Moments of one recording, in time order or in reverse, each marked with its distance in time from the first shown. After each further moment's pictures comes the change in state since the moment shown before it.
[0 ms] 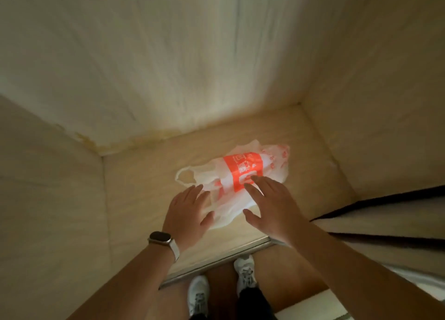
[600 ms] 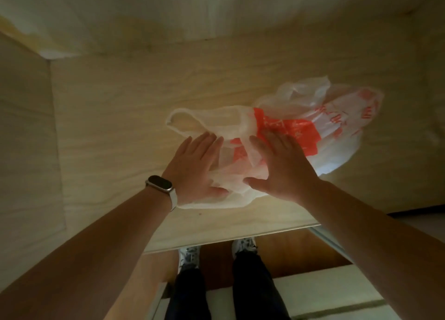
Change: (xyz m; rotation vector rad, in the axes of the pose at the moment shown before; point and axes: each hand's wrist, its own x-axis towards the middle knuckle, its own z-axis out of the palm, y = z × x) left_hand 0.072 -0.094 0.174 -0.010 -0.194 0.025; right_hand 0.104 0.057 0.197 0.052 -0.255 -0.082
